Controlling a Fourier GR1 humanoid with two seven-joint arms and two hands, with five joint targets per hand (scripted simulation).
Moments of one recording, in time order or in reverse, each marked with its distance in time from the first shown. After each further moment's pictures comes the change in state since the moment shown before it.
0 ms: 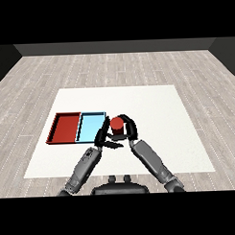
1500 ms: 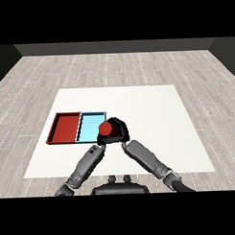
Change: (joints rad) left arm -0.079 0.005 -0.074 0.074 0.069 0.267 0.044; right arm -0.115 -0.001 0.178 0.104 -0.198 -0.114 -0.097
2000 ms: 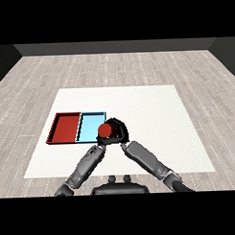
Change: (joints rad) left arm -0.003 0.004 -0.021 -0.016 -0.008 0.132 -0.033; right arm 0.009 -0.003 0.017 -0.045 -0.002 -0.013 0.013
